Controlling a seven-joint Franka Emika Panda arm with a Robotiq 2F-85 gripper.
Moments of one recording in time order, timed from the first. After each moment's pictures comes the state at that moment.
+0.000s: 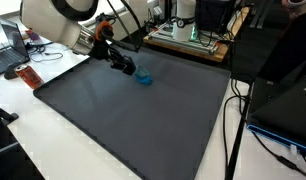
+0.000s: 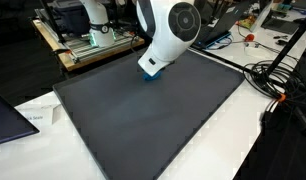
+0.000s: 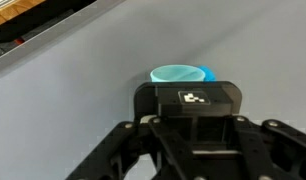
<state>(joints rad) -0.06 0.79 -0.12 -1.35 0.27 1.44 0.40</state>
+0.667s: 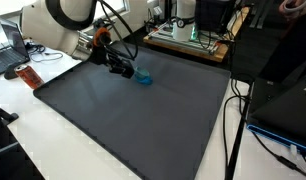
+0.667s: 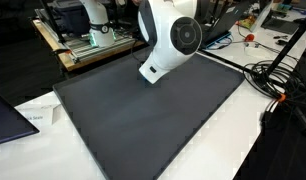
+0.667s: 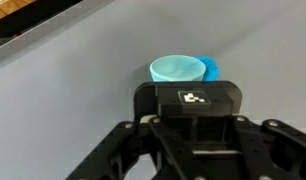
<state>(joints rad) -0.08 0.87 -0.12 -1.25 0.27 1.40 0.39</state>
